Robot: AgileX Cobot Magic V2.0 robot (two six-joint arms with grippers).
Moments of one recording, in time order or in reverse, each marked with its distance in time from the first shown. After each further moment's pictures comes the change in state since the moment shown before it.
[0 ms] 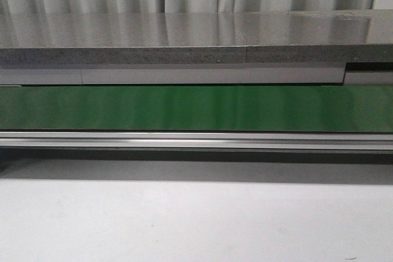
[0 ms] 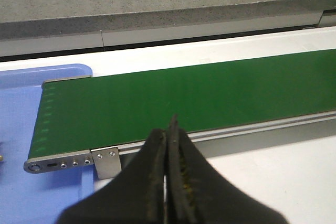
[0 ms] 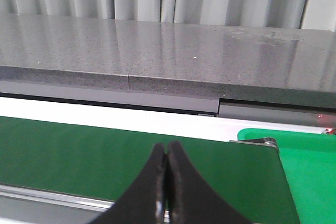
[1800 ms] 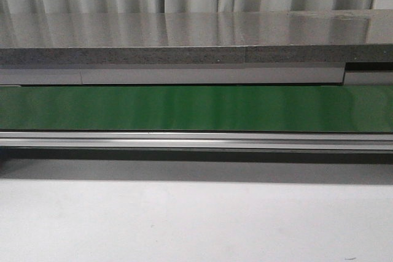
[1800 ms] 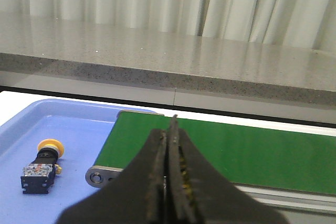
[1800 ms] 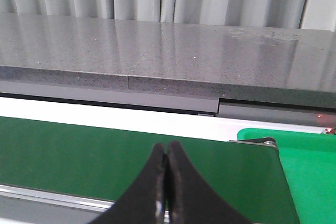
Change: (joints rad) left arm 0.012 -0.368 0.509 0.385 -0.564 -0.486; right arm 0.000 0.000 0.000 0.000 0.000 0.000
